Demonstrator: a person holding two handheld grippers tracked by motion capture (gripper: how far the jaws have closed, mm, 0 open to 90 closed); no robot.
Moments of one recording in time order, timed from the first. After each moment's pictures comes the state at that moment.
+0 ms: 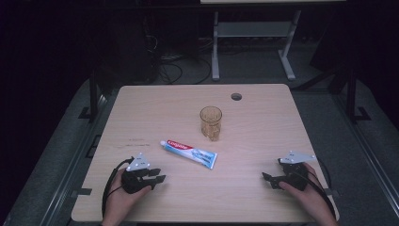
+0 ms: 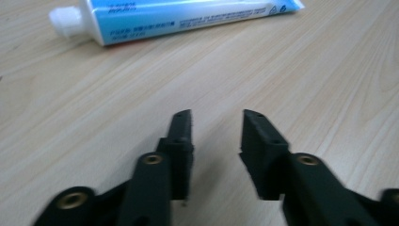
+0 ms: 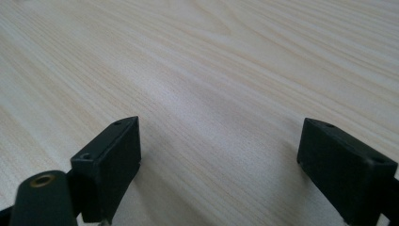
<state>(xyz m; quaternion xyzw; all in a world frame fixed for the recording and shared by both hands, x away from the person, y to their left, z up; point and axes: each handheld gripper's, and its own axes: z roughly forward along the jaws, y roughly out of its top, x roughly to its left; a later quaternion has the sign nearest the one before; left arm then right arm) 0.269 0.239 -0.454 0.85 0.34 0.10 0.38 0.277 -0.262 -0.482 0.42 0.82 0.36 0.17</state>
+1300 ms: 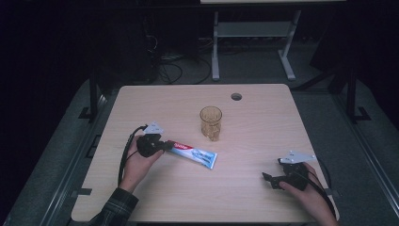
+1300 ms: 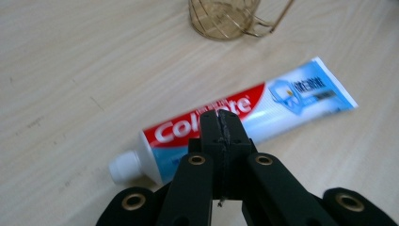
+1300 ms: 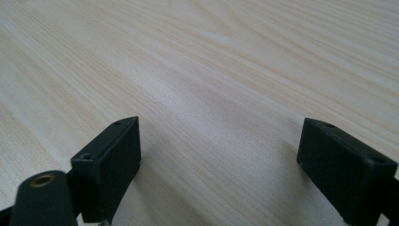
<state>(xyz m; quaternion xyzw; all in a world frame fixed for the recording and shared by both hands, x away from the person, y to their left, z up) 0.363 0.205 -0.423 0.85 0.34 0.11 0.38 0.278 -0.263 -0.482 0.42 0.82 0.36 0.17</state>
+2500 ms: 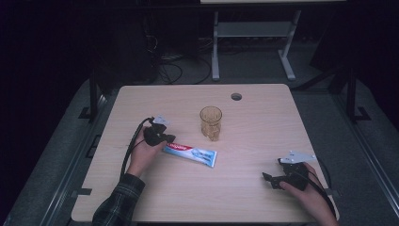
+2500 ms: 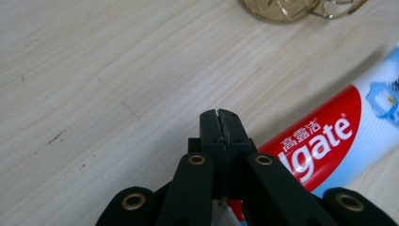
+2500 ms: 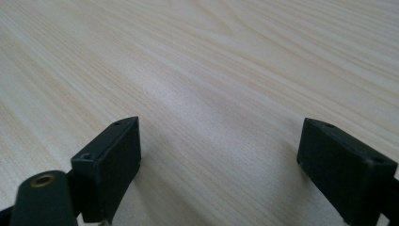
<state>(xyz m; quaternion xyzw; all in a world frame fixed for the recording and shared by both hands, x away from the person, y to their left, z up) 0.408 0.201 -0.445 0.87 0.35 0.11 0.32 0.278 -0.264 -0.482 0.42 0.82 0.36 0.16</state>
